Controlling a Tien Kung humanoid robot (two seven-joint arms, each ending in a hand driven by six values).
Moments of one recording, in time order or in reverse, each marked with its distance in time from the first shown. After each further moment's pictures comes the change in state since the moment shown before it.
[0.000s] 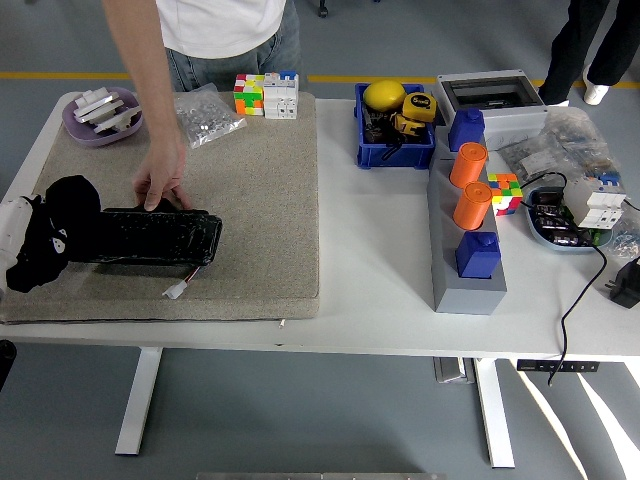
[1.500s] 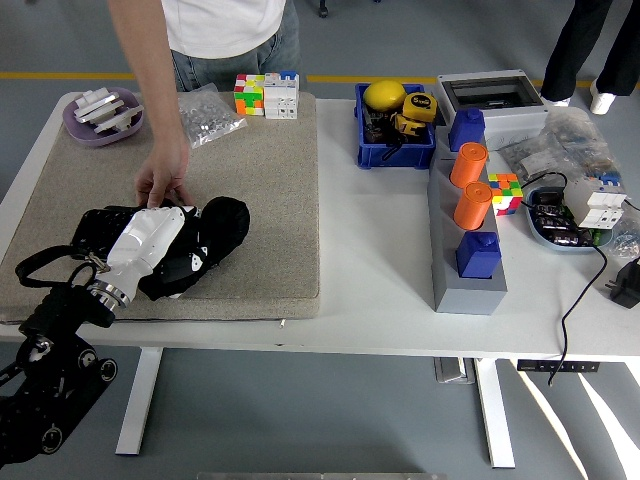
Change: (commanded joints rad) left arm -0.017 -0.037 0.430 -0.275 -0.039 -0.017 0.062; right arm -0.002 -0.002 0.009 0.001 -0.008 0.002 0.001
